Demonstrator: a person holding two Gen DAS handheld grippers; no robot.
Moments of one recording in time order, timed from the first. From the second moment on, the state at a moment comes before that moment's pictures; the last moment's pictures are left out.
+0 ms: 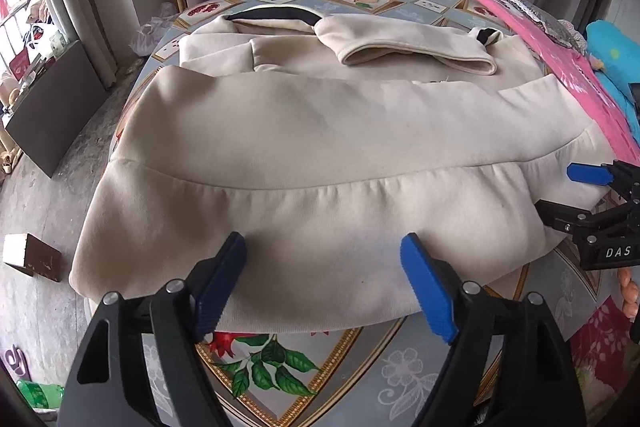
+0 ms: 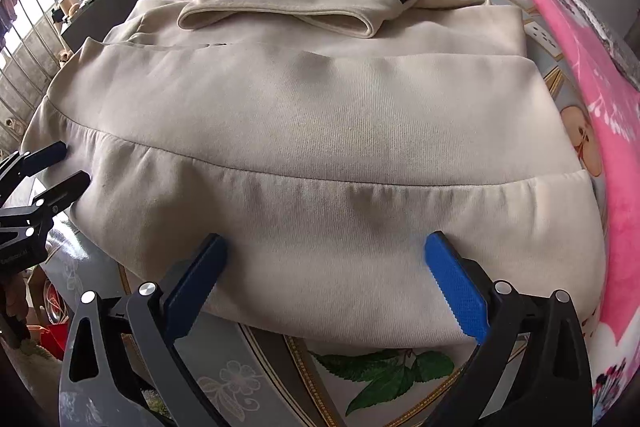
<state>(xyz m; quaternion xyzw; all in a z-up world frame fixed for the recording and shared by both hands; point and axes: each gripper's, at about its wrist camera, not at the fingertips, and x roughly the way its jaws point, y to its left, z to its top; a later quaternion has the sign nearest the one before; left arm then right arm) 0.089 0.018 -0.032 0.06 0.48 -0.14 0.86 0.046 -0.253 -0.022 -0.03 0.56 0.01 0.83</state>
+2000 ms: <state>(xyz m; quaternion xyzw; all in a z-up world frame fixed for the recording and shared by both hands) 0.093 0.019 -0.035 0.05 0.49 -0.12 0.86 0.042 -0.242 -0.022 -0.02 0.56 0.00 0.83</state>
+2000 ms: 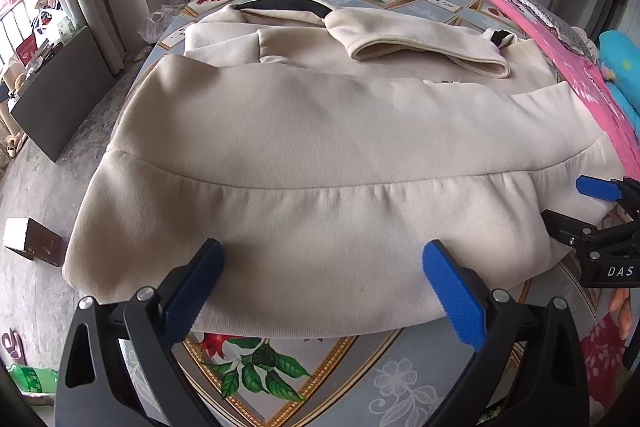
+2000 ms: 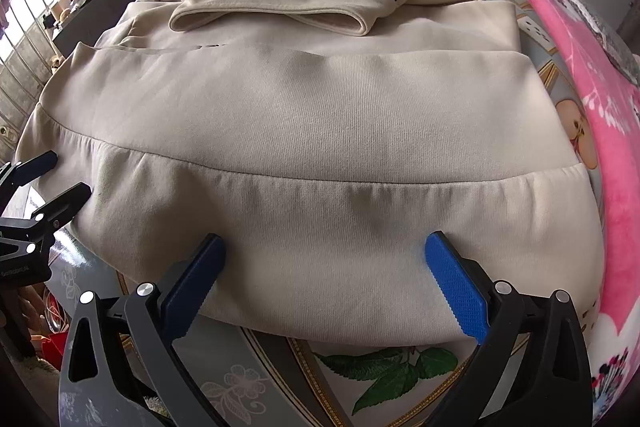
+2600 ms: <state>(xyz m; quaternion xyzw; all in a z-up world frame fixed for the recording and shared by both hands) 0.095 0.013 -0.036 0.07 0.50 -0.13 0.86 0.048 -0.244 -0.021 -0.02 0.56 -0.01 0.83</state>
